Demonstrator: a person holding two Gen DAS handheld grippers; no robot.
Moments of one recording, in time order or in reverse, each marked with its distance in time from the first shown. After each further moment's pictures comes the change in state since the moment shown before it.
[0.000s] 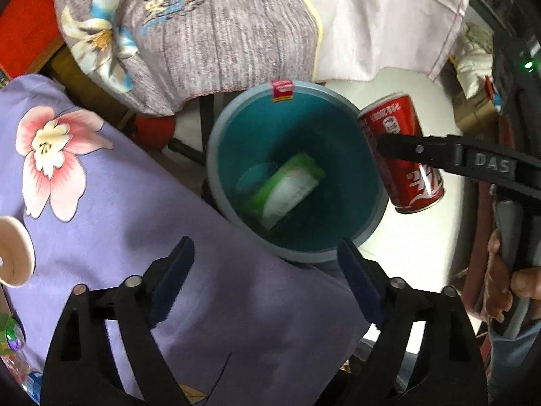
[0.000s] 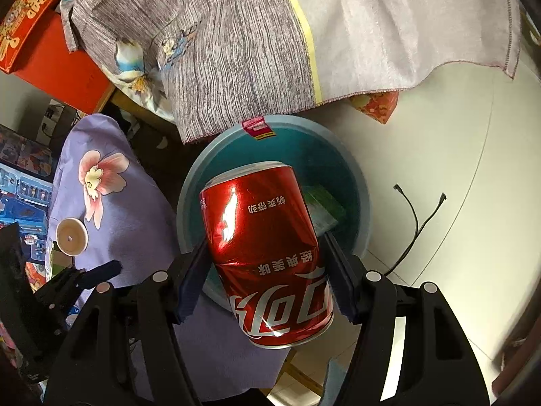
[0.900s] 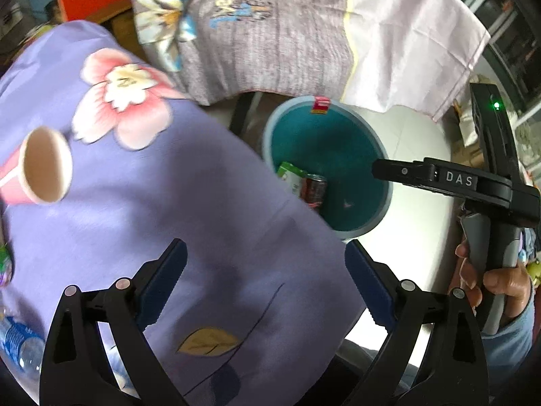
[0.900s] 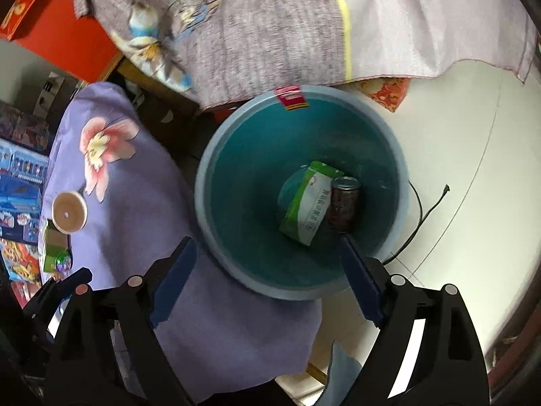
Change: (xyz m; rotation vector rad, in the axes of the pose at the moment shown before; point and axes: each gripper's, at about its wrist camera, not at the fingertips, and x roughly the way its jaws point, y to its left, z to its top) left arm -0.047 0.059 -0.060 -0.193 -0.095 -0.046; right arm 0.013 0.048 -0.019 -0.064 0.073 -0.030
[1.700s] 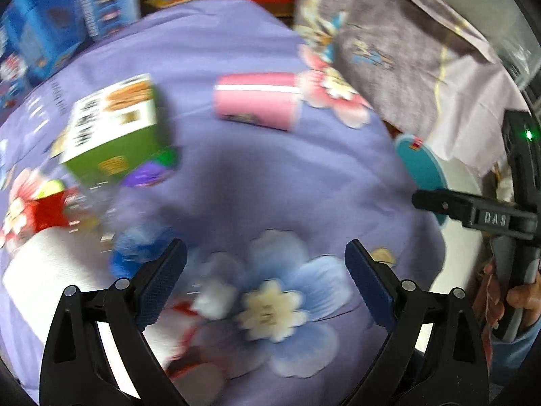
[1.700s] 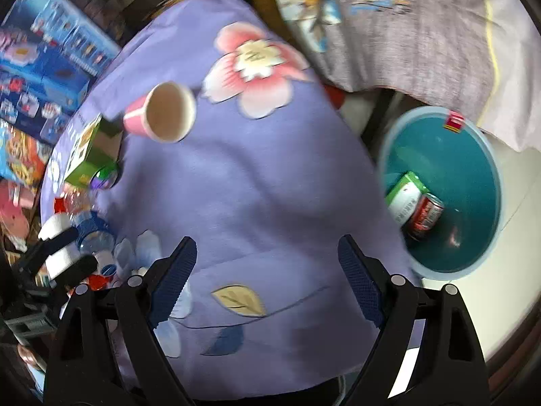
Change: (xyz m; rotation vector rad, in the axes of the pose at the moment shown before) left arm -0.113 0.169 -0.095 -0.280 -0.115 0.168; right arm 0.016 0.197 -0.065 -0.373 0.083 0.021
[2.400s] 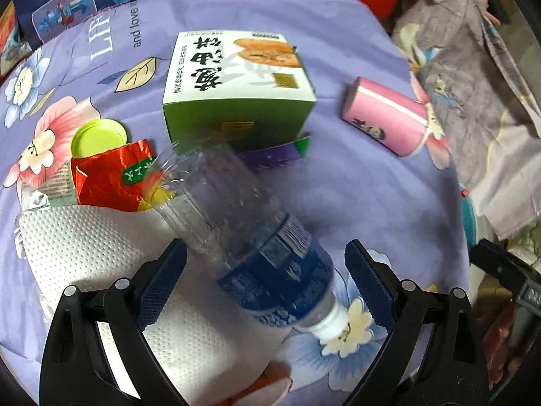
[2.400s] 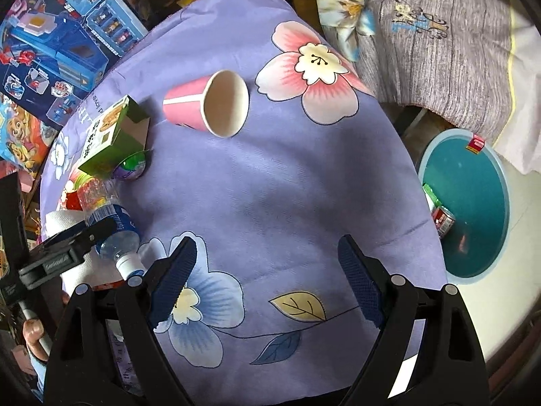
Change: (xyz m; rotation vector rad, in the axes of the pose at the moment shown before) left arm 0.022 0.090 -0.004 -0.270 0.050 0.073; right arm 0.001 0.060 0.006 -0.058 -0.002 -0.026
